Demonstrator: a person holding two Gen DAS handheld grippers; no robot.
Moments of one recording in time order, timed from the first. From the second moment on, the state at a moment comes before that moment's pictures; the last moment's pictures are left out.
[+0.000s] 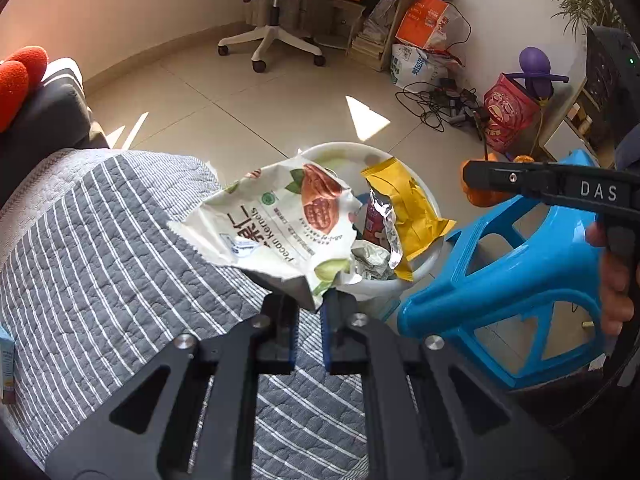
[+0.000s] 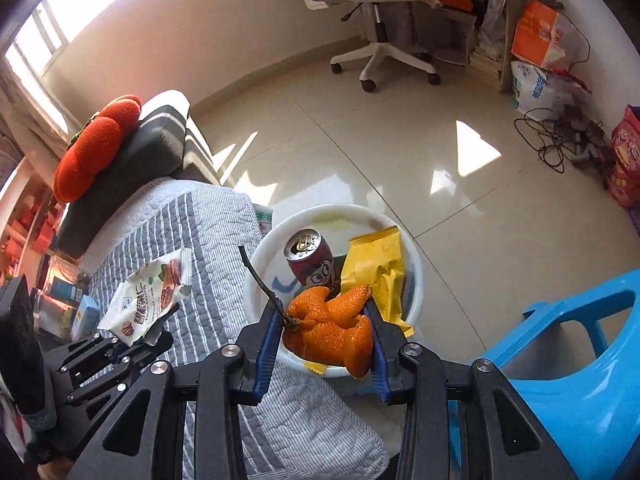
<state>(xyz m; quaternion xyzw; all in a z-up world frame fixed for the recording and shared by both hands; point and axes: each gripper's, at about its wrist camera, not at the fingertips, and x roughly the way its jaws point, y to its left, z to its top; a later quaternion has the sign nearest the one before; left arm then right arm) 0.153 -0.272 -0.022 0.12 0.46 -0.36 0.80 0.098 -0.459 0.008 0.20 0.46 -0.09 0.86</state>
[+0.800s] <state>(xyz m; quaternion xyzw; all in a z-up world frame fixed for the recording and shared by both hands) 0.161 -0.283 -0.041 0.14 0.48 -0.33 0.80 0.087 -0.502 -0.013 0.21 0.48 -0.11 0.85</state>
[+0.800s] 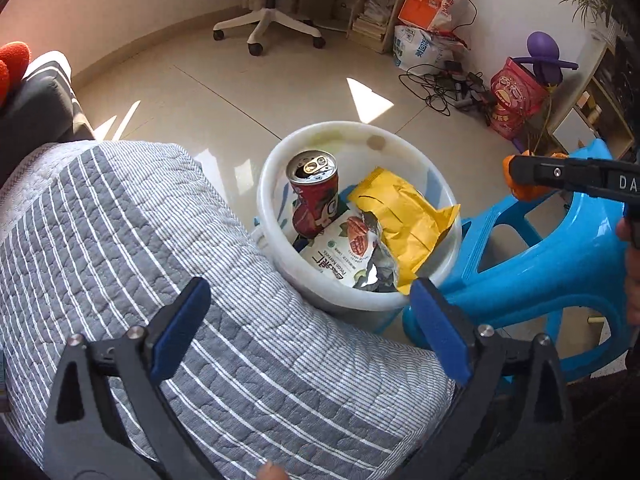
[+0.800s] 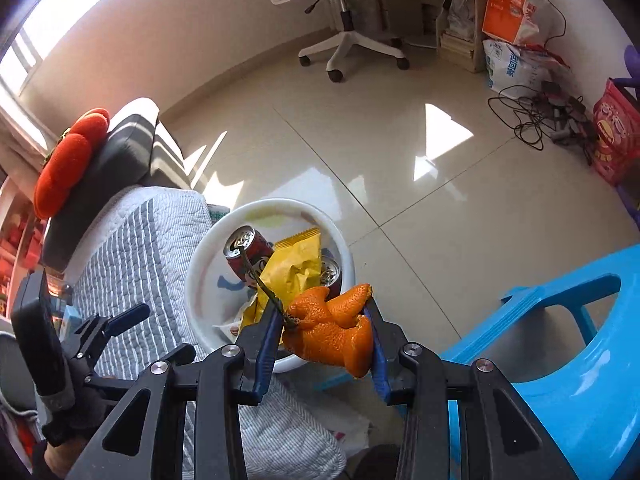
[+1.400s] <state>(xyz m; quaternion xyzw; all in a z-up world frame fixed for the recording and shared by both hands) 0.166 -0.166 -0.031 0.10 0.51 -0.23 0.82 0.133 -0.468 -0.021 0.23 0.47 -0.10 0.85</state>
